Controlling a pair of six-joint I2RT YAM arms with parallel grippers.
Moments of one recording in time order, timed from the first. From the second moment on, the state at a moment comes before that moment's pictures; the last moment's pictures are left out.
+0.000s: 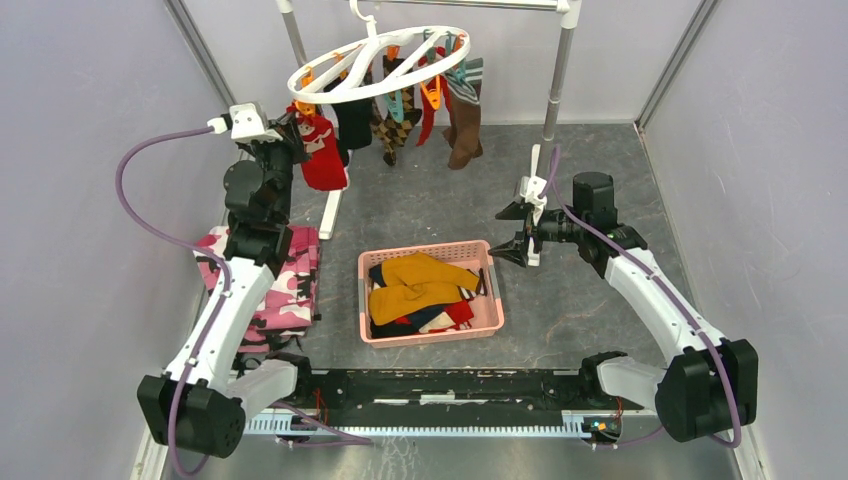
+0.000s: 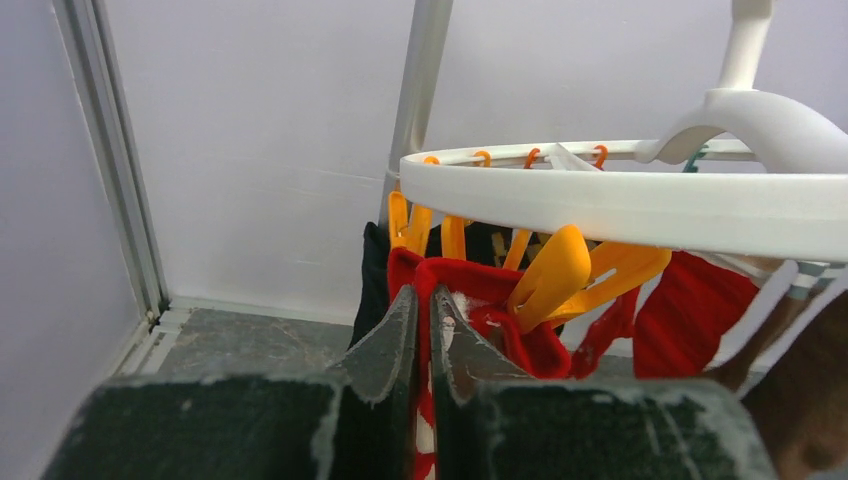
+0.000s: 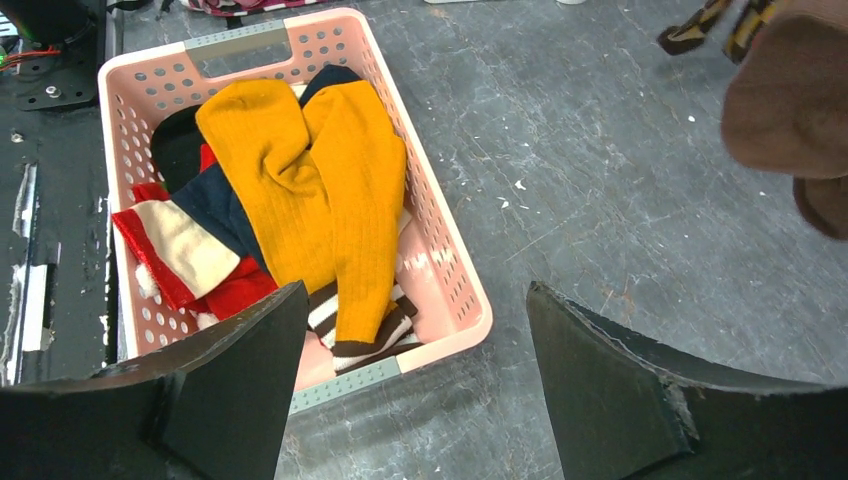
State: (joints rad) left arm -0.19 1.05 0.99 0.36 -0.22 -0.12; right arm 0.23 1.17 0.86 -0.24 -1.00 -0.55
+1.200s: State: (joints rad) left arm -0.13 1.08 0.99 0.36 -0.14 -0.19; right arm 0.22 1.17 0.84 -0.22 -1.05 -0.55
